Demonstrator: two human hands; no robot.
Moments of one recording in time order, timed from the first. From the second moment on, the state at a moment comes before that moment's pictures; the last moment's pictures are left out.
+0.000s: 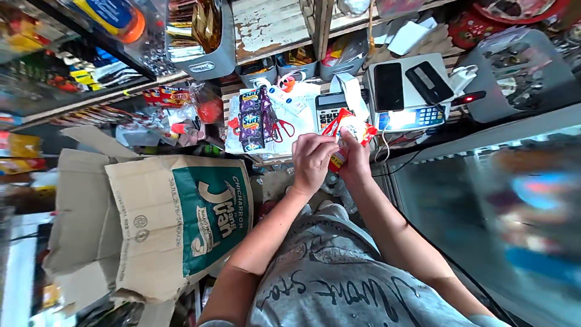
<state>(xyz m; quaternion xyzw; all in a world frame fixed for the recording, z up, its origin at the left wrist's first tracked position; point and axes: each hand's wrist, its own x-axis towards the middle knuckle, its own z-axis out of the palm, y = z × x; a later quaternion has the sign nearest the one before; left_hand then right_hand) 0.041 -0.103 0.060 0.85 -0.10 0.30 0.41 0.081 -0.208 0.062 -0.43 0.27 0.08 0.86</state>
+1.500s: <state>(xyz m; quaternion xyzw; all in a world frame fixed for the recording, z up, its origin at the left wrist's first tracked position) 0.055 -0.062 0.137 0.91 -0.16 0.07 0.37 0.094 -0.247 0.049 -0.37 0.01 0.26 0.89</state>
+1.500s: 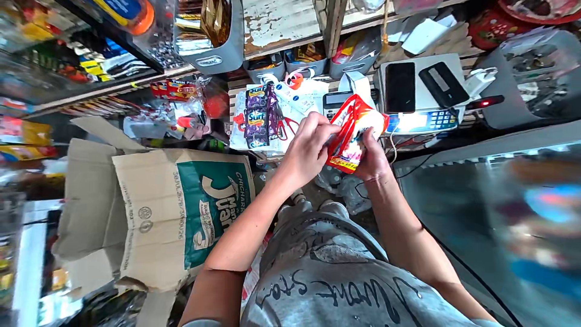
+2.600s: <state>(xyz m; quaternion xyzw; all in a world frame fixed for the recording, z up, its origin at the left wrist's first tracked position) 0.062 -0.098 0.136 0.60 0.00 -0.05 0.80 0.084 -0.245 0.035 -0.31 -0.01 0.26 0.91</state>
